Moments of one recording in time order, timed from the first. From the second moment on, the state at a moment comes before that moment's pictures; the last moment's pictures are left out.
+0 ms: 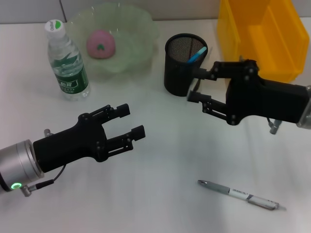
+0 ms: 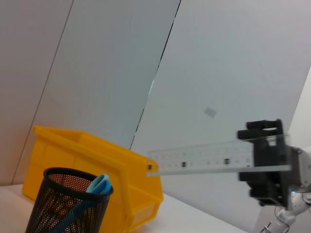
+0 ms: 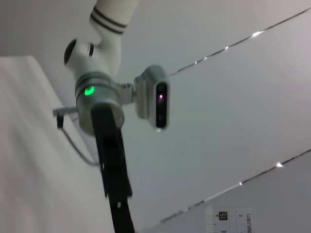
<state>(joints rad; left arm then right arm) -0.42 -2.07 0.73 0.25 1.72 1.64 -1.01 0.54 2.09 -0.75 -0.47 -1.71 -1.71 -0.21</state>
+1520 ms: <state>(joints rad) -0.43 -2.07 0.74 0.25 1.73 1.65 -1.00 0.74 2.09 -0.75 -0.23 -1.54 -1.39 -0.13</state>
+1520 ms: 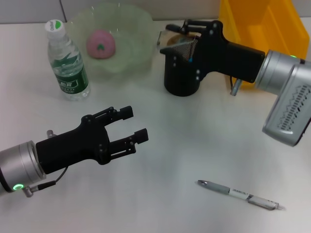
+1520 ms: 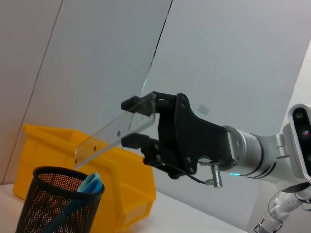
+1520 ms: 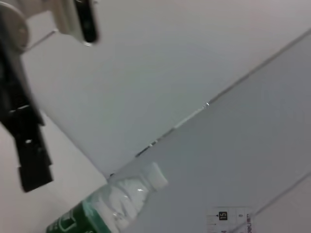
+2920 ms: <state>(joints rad) -0.43 -2.07 0.77 0.25 1.73 1.65 -1.00 0.81 2.09 -0.74 -0.07 -1.30 -1.19 0.47</state>
